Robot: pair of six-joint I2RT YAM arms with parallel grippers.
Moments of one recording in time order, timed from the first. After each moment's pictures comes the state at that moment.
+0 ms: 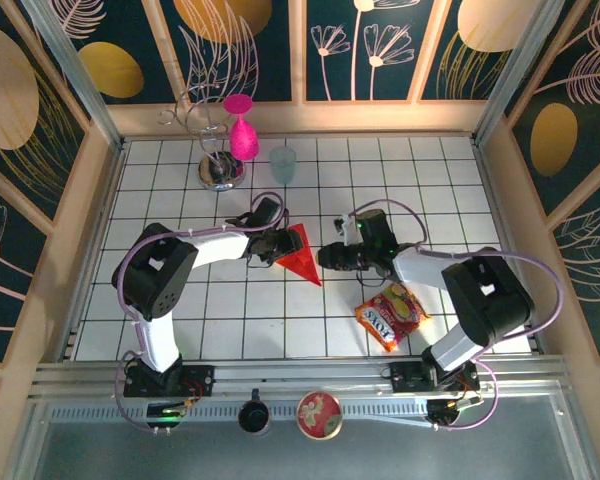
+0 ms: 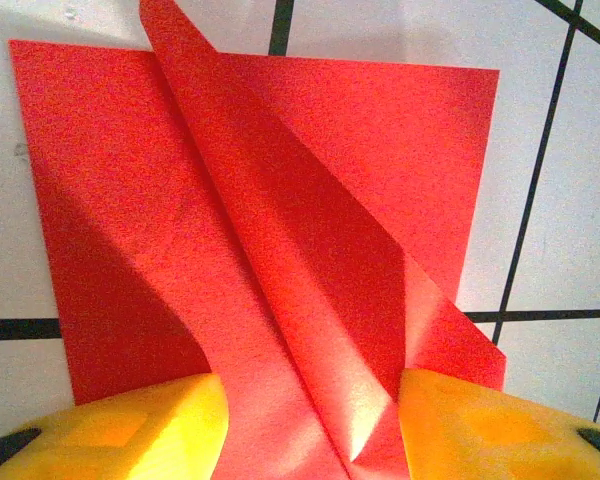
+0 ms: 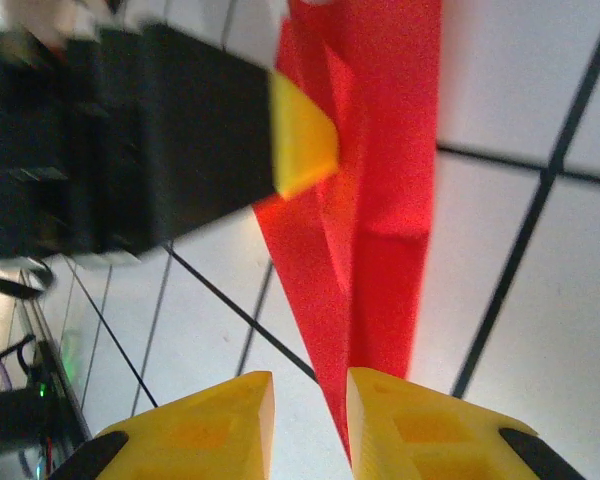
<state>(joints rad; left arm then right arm) -0.62 1.89 1.05 -0.19 0.17 -0.95 0.53 1.56 0.67 0.14 -0.59 0.52</state>
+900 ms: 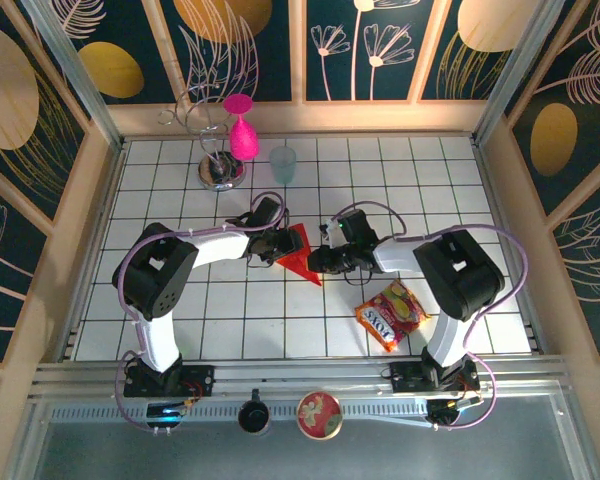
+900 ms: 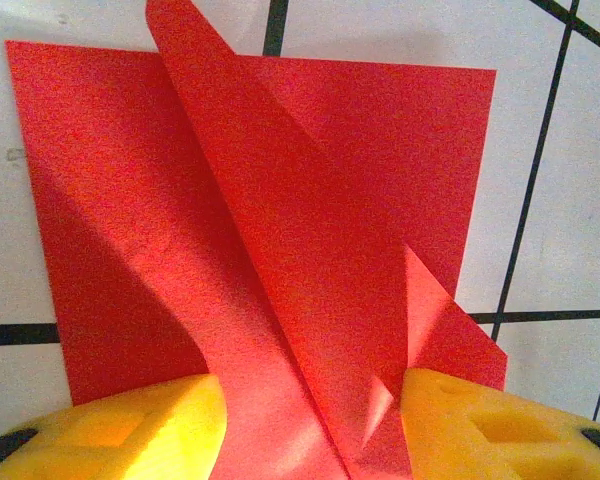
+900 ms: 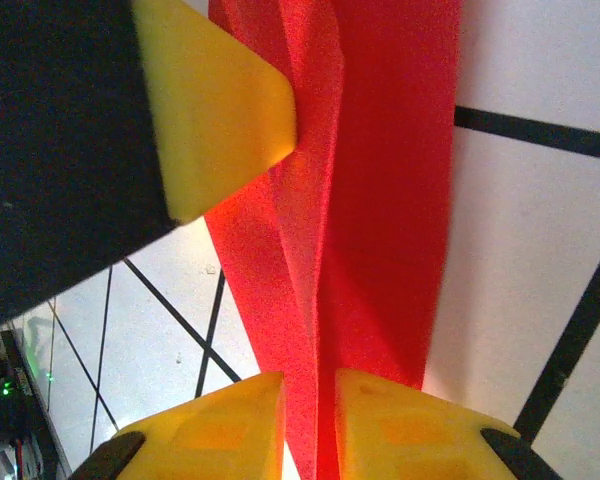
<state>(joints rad) -0.62 1.90 1.06 -0.19 0.17 -0.95 0.58 1.78 0.78 0.10 -0.61 0.52</state>
